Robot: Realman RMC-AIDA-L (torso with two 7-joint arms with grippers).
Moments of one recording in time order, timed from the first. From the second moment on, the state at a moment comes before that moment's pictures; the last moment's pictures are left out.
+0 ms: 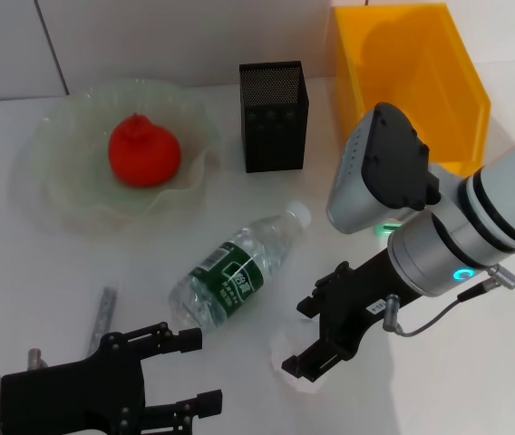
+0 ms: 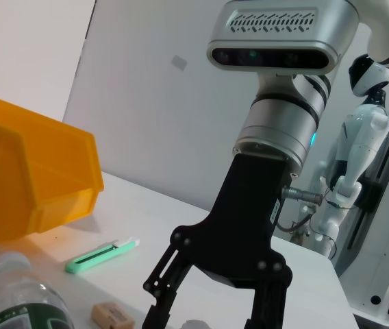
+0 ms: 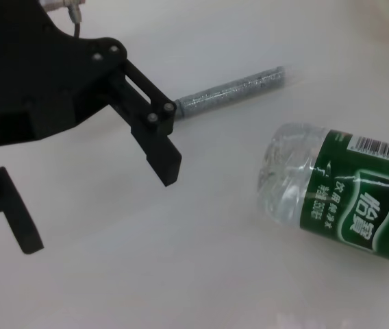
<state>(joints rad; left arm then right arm) -0.33 -2.07 1.04 0.48 1.72 1.70 -1.13 0.49 2.09 -1.60 -1.34 -2.29 -1.47 2.30</state>
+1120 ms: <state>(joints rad) -0.32 -2.07 1.04 0.49 1.72 1.71 -1.13 0.51 2.08 -1.50 -1.34 -2.29 -1.54 2.34</state>
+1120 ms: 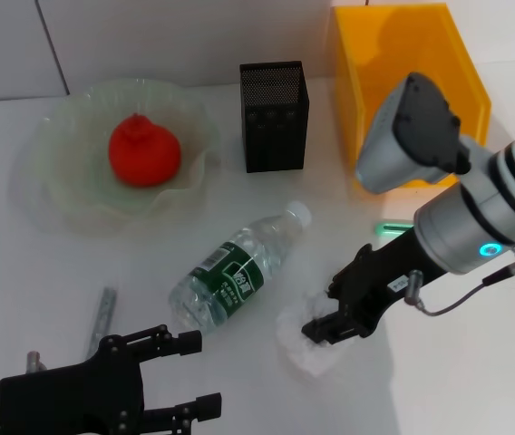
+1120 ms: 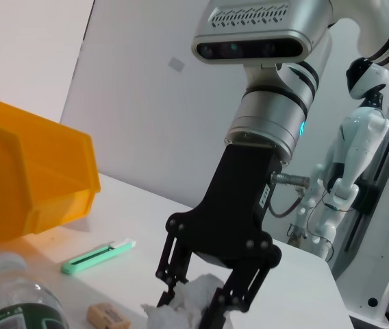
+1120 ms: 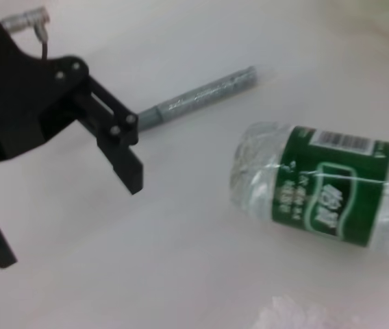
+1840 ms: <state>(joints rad) -0.33 -2.07 1.04 0.49 1.72 1.71 -1.13 0.43 2.08 -1.04 -1.60 -2.31 -1.35 2.26</state>
